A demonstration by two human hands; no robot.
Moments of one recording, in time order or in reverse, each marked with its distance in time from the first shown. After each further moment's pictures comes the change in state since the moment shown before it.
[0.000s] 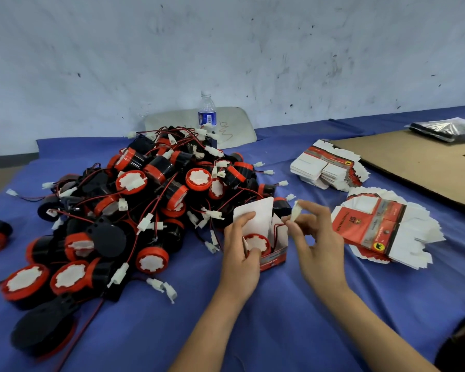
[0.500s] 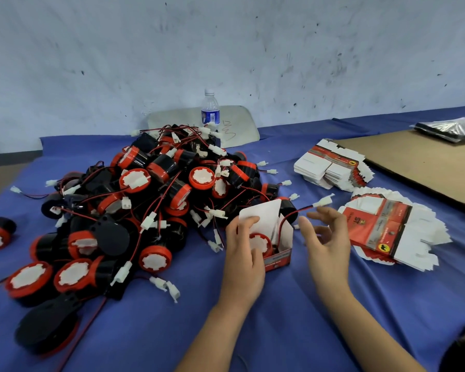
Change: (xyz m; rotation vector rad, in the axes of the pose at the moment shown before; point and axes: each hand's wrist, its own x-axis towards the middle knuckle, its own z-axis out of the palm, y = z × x) left_hand -0.004 -0.004 -0.001 0.225 0.063 0.139; right_hand -0.001 0.011 0.008 0.272 0.213 0.357
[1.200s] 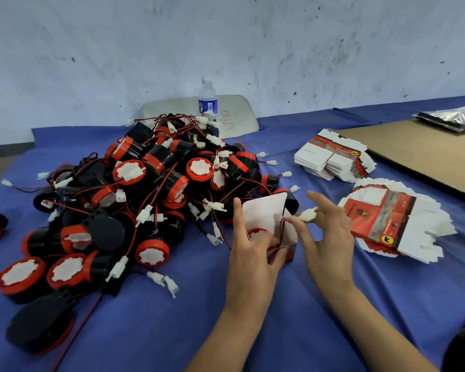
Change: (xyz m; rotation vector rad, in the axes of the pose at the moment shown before) left_hand -0.010 0.018 0.008 0.293 -0.012 0.007; right_hand -0.001 0.007 -0.004 -0.419 -0.057 -0.415
